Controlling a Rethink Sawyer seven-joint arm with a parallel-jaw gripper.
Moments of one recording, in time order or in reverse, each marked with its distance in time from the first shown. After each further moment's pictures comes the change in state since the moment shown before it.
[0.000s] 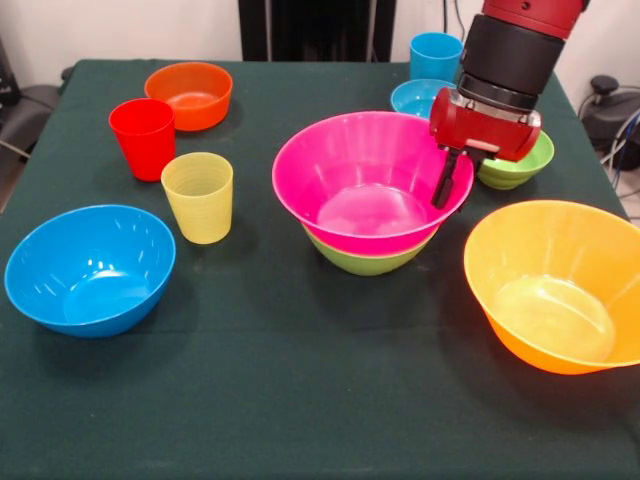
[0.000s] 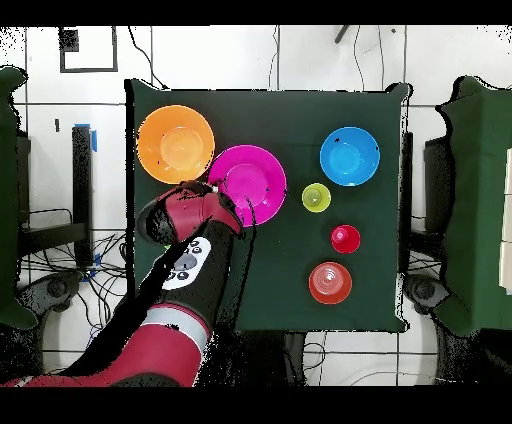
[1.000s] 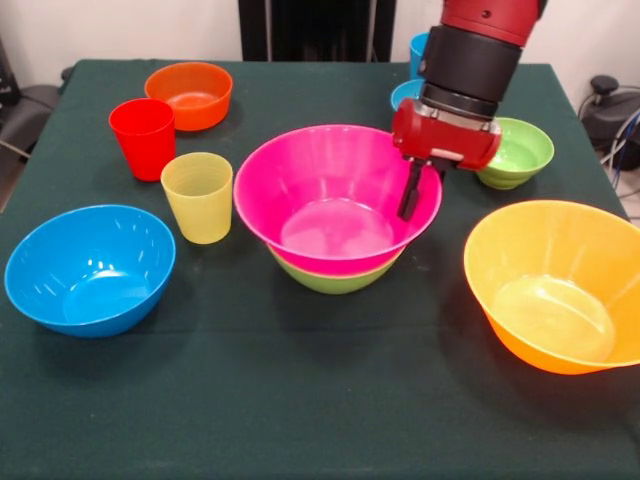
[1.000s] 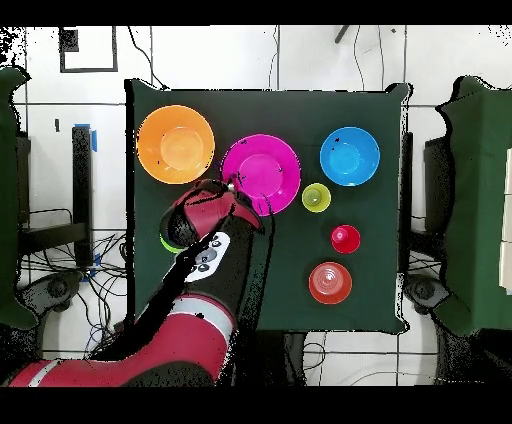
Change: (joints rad) arm -0.074 0.004 0.023 -0.005 -0.172 -0.106 0.000
